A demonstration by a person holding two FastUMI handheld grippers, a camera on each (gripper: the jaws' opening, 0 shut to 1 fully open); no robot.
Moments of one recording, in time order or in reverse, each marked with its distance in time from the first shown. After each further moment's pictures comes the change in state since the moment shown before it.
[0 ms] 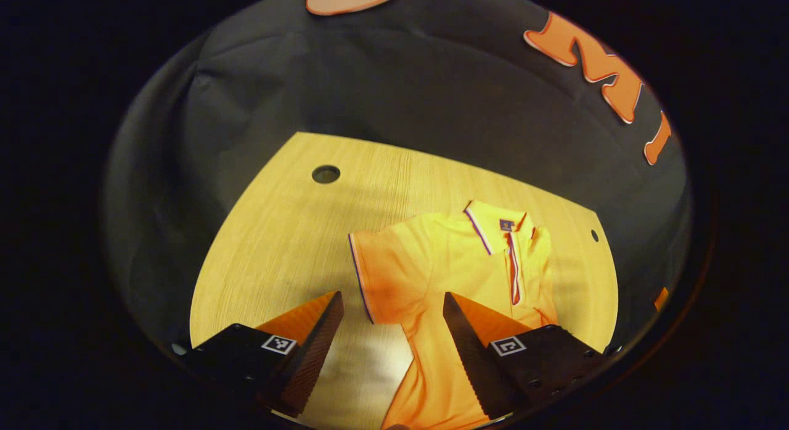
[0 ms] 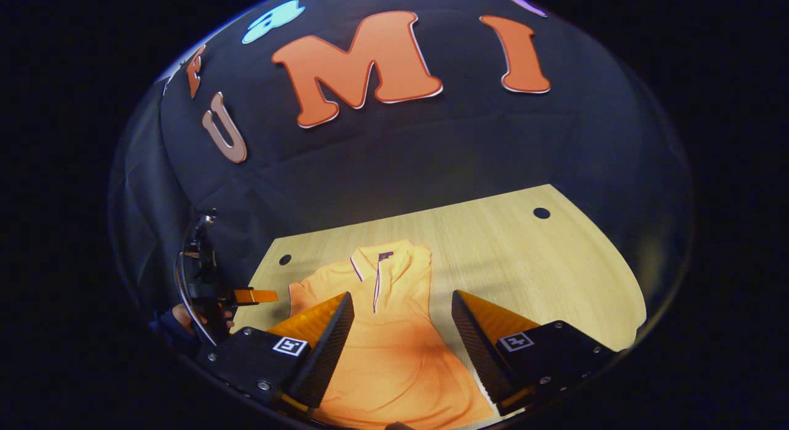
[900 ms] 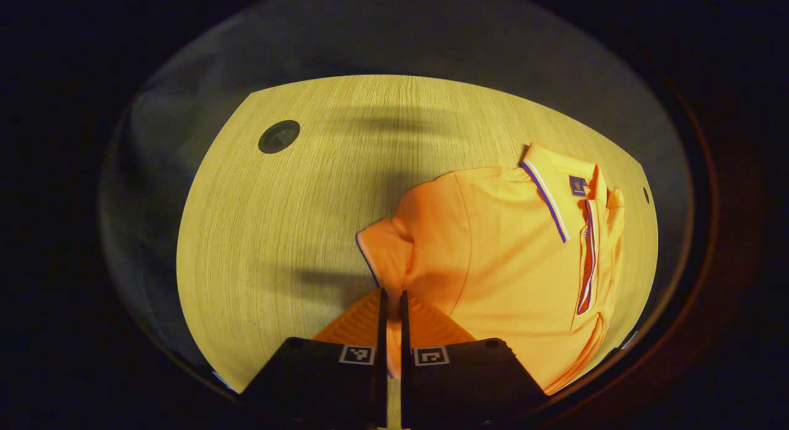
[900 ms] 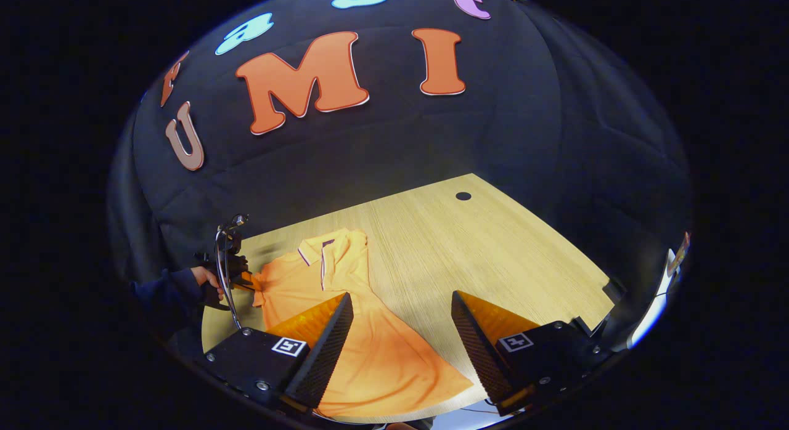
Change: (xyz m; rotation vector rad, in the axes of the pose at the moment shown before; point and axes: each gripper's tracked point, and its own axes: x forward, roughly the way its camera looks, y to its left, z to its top) left arm 0.115 0.001 -0.003 0.137 0.261 0.093; right arm -0.071 -0.059 -0.061 0.065 0.000 -0.237
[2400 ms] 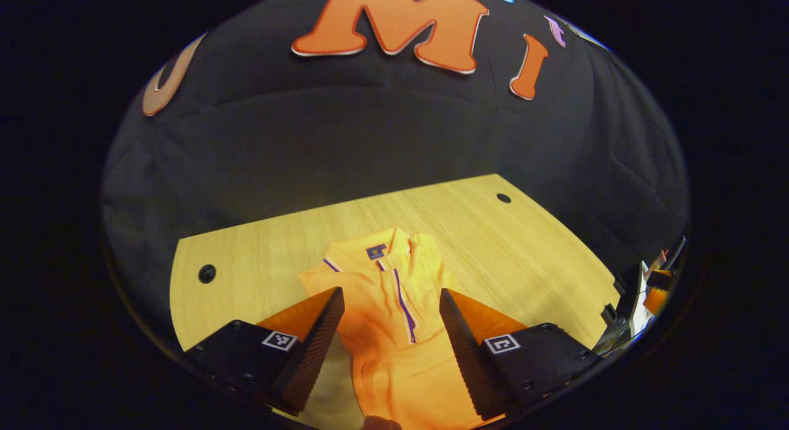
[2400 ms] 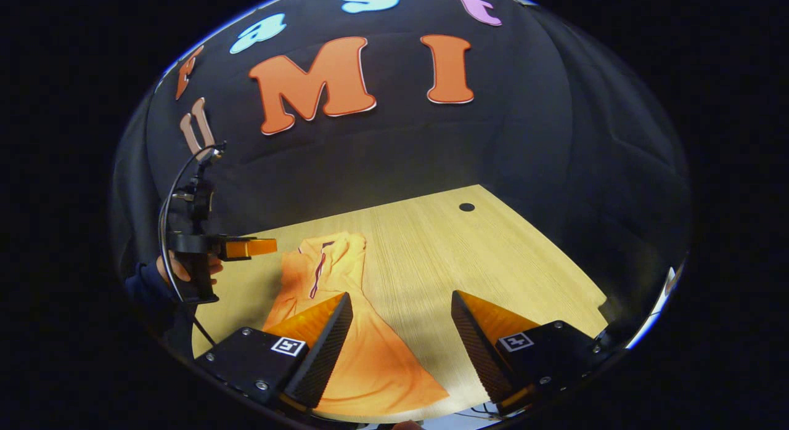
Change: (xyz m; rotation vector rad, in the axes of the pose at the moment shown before) left arm -0.204 -0.169 0.008 0.336 -0.601 -0.300; right arm -0.001 -0.020 0.015 -0.104 -0.056 0.078
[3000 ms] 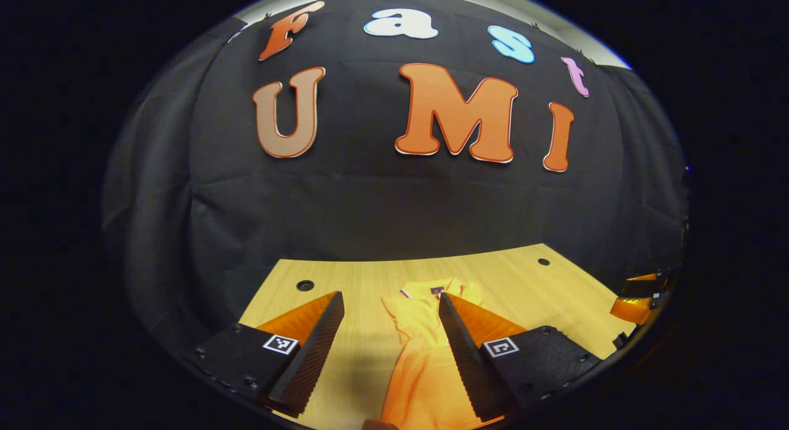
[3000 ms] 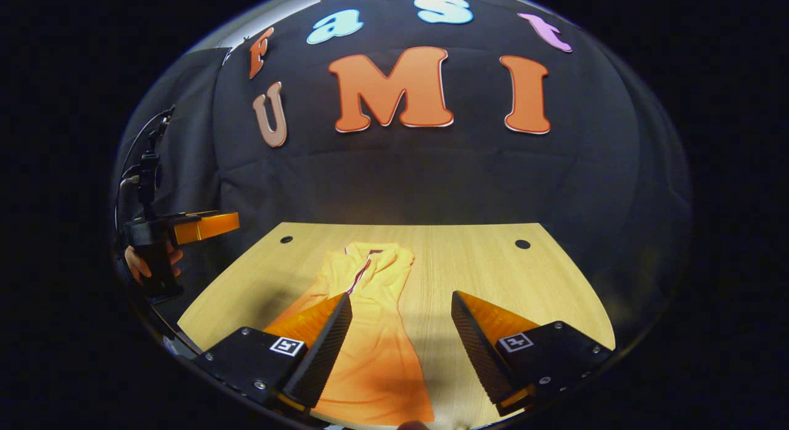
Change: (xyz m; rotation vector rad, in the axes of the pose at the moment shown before) left arm -0.180 0.021 -0.020 -0.060 -0.286 0.340; right arm 0.014 0.040 -0.009 -0.196 -0.061 0.283
